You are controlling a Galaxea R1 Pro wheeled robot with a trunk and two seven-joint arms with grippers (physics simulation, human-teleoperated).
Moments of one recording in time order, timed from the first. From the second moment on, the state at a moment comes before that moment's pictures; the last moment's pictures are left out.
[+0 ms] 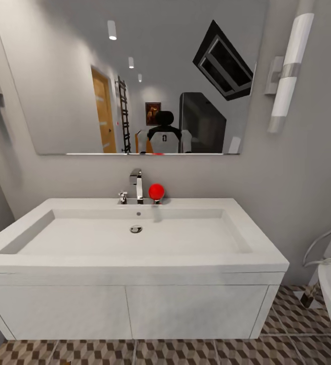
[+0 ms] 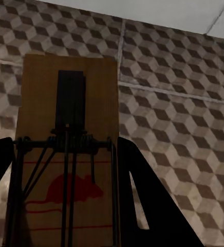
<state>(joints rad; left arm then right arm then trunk) -0.26 0.05 -0.61 0.02 0.93 -0.79 0.17 -0.24 -0.07 -0.19 0.05 0.38 -0.72 -0.07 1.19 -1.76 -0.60</state>
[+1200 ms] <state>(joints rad) -0.26 0.05 -0.61 0.02 0.93 -0.79 0.17 -0.25 -0.08 -0.21 -0.06 0.28 -0.56 -0.06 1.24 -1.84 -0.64</state>
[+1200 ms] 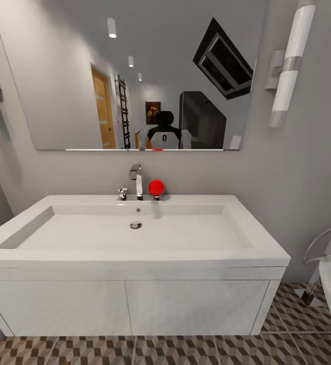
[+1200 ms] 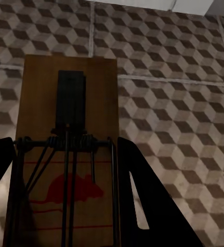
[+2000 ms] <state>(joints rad) -0.29 0.15 -0.61 -0.21 0.92 -0.55 0.19 -0.25 -0.07 -0.16 -0.21 0.29 -0.56 -0.06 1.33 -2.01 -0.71</state>
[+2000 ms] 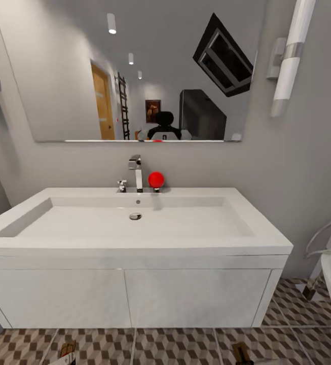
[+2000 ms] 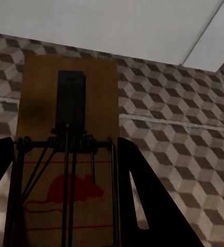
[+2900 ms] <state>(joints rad) -0.29 0.14 -0.62 -0.24 0.68 -0.53 0.53 -0.25 -0.07 -0.16 -0.21 0.29 -0.56 -0.06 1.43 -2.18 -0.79</state>
